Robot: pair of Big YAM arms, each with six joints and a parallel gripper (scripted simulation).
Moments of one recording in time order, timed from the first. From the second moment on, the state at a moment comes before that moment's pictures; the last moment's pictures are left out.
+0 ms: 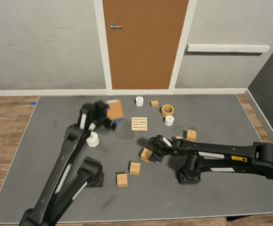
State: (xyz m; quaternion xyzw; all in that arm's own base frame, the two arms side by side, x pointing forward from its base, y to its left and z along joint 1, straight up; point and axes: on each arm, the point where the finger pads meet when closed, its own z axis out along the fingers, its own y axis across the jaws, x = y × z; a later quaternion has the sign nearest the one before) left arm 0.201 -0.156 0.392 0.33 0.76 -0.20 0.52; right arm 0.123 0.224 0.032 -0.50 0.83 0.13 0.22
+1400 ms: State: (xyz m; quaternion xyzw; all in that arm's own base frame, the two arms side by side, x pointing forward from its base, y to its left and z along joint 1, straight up) left arm 0.063 -0.136 0.313 0.47 0.73 -0.27 0.41; right arm 0.129 0.235 0.011 -0.50 0.83 0.13 0.22
